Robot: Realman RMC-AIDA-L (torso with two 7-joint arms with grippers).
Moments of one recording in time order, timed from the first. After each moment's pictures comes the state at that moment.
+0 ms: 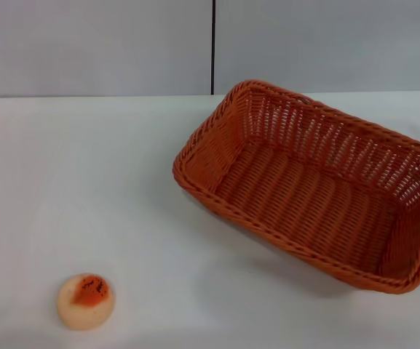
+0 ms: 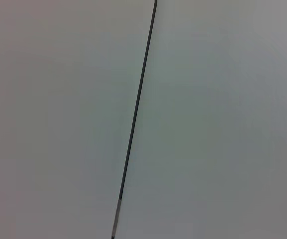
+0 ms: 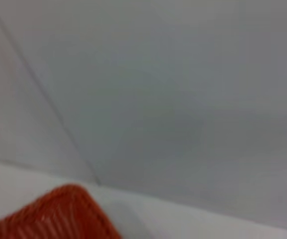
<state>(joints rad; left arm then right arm) -0.07 -2.06 -0.56 -0.01 2.06 1.70 -0.46 0.47 1.95 -0.57 -1.28 0.92 1.66 -0.96</state>
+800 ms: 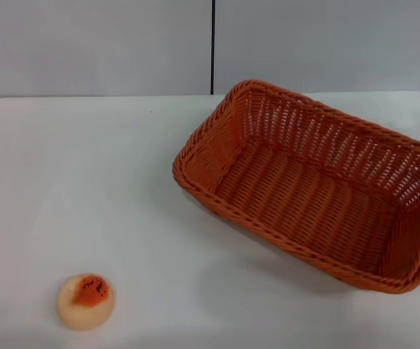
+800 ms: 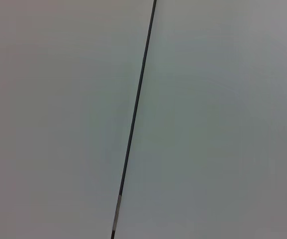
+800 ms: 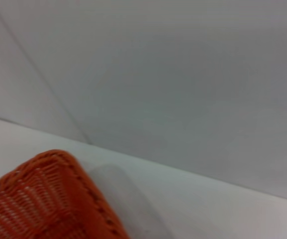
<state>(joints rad) -0.08 -2.06 -0.56 0.00 2.06 1.67 -0.45 0.67 1.95 -0.63 -1.15 0.65 1.64 -0.87</state>
